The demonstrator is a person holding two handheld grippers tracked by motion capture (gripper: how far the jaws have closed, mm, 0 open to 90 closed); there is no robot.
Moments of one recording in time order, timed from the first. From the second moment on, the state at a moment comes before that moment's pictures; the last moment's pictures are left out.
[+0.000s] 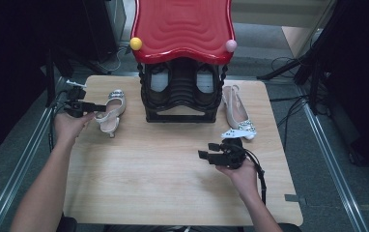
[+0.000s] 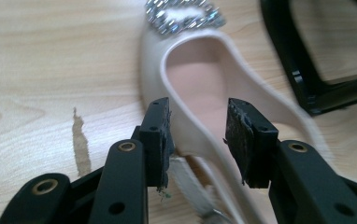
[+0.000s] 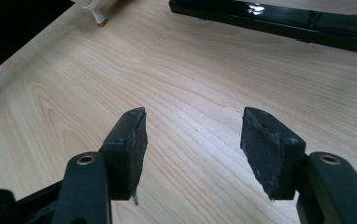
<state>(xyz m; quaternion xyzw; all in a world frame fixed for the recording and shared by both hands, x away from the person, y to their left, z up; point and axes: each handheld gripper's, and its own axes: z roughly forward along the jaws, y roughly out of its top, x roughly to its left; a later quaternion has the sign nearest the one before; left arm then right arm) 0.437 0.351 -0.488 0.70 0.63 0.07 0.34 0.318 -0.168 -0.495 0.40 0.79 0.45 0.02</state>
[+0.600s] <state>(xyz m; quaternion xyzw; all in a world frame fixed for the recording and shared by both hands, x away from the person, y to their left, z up) 0.444 0.357 -0.505 0.67 0.66 0.04 0.33 0.319 -0.171 -0.496 0.41 0.79 0.45 0.02</state>
